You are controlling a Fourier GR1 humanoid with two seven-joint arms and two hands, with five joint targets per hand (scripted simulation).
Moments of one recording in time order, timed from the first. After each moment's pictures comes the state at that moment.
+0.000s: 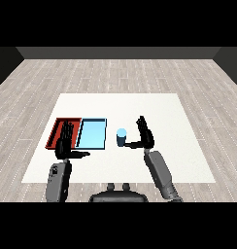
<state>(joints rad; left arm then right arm) -0.04 0.06 0.09 -1.65 0.11 -0.12 -0.36 -0.28 0.00 0.17 -1.35 -0.23 -0.12 -0.24</state>
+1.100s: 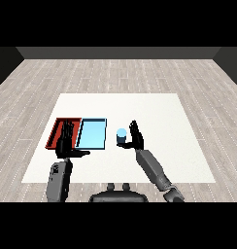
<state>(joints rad) -0.05 0.06 0.10 -1.62 0.12 -0.11 -0.37 -0.42 0.00 0.33 -0.95 -0.54 -0.19 -0.50</state>
